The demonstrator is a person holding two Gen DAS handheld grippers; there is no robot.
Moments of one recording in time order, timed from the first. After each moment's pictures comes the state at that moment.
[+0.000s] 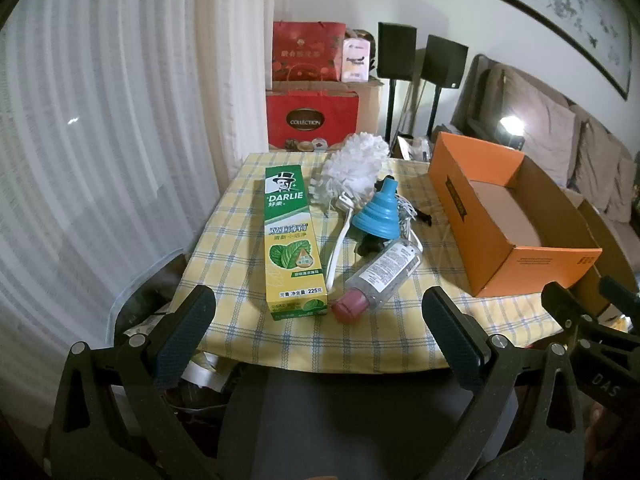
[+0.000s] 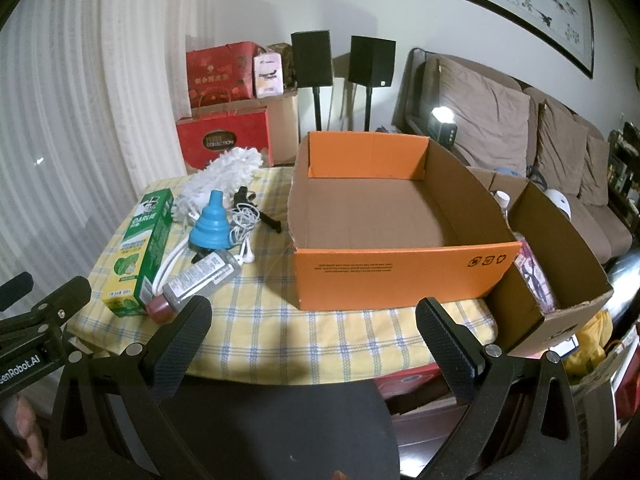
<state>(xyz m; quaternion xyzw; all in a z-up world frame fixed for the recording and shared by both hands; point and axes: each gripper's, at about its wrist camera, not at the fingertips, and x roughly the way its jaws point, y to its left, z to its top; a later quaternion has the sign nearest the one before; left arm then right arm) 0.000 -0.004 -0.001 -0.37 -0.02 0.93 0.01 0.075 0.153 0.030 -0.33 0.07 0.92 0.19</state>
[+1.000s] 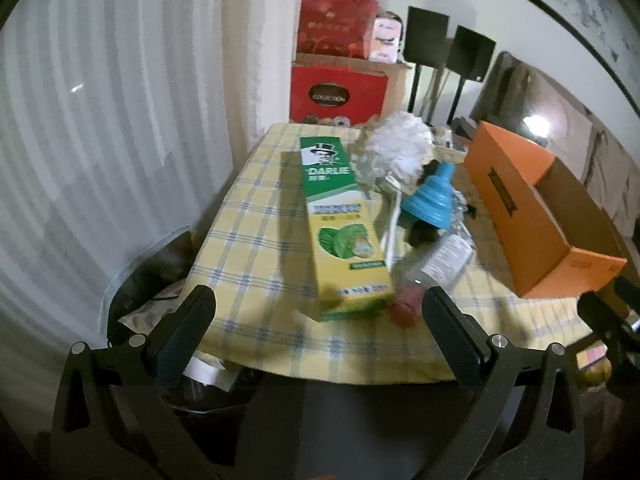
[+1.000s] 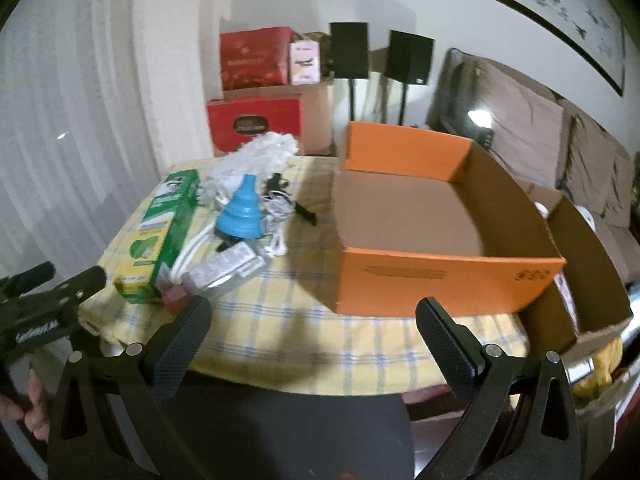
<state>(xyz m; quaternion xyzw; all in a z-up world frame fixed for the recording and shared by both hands) -0.039 -0.060 -0.046 -0.40 -0.05 0.92 0.02 0.046 0.136 0.015 -0.35 0.05 0.93 0.13</state>
